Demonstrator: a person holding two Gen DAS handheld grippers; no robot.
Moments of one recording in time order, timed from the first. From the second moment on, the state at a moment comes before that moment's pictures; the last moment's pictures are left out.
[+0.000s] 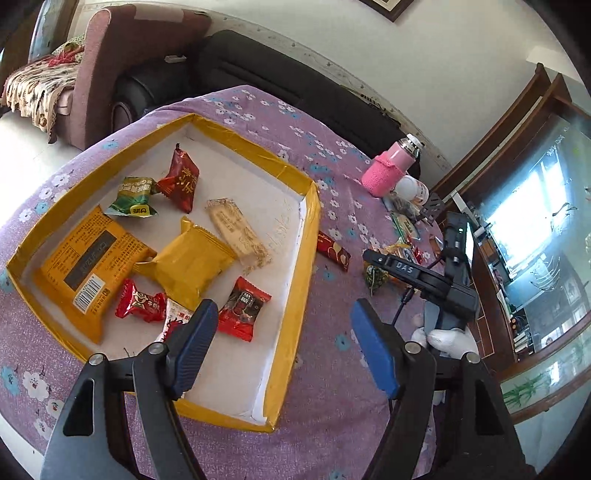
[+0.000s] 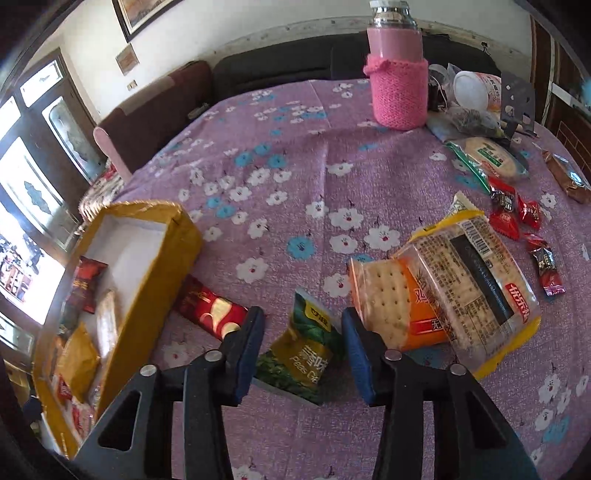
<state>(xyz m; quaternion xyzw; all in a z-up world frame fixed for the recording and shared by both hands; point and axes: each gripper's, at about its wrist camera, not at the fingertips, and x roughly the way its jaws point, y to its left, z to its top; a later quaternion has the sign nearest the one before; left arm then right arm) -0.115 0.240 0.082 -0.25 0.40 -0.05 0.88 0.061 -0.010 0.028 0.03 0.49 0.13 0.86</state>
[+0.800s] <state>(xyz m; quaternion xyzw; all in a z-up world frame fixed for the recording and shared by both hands) -0.121 0.167 0.080 -0.18 0.43 -0.13 0.87 0.028 -0.138 0.065 0.16 0.44 0.14 0.87</state>
